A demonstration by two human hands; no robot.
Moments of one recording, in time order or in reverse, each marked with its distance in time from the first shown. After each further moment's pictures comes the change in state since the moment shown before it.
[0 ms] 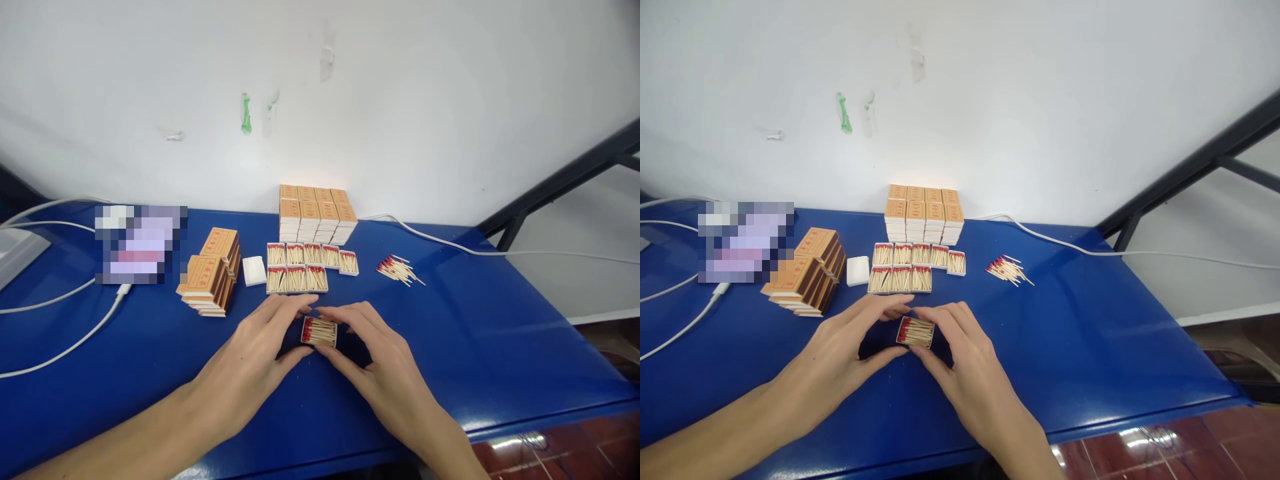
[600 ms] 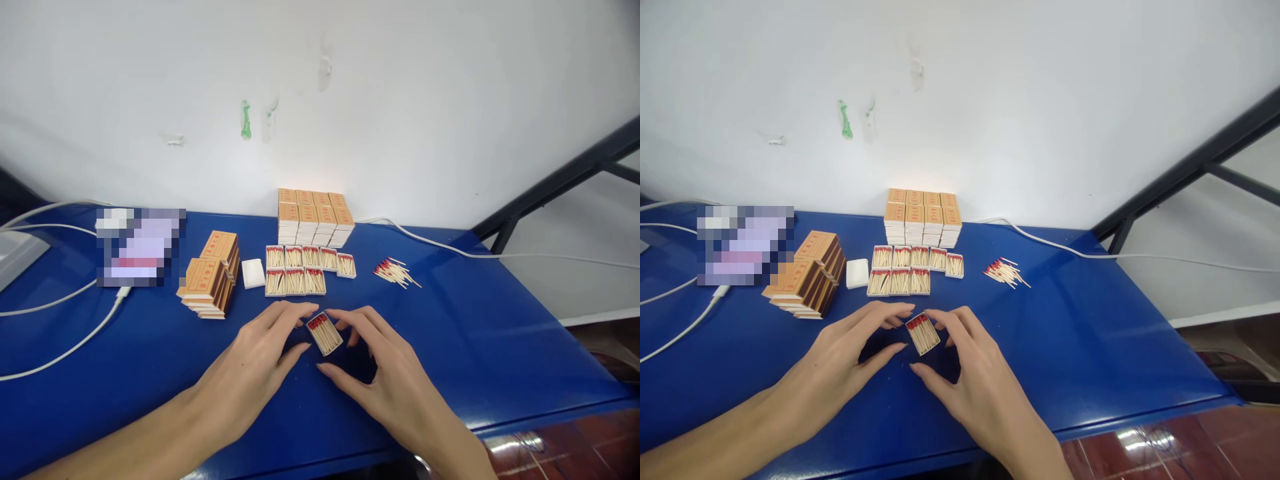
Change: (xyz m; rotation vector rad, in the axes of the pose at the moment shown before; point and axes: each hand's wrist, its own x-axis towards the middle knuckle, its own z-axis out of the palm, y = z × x) left_hand -0.001 0.005 0.001 -0.007 -0.015 -0.024; right_hand -0.010 0.001 -0.010 -0.054 -0.091 0.117
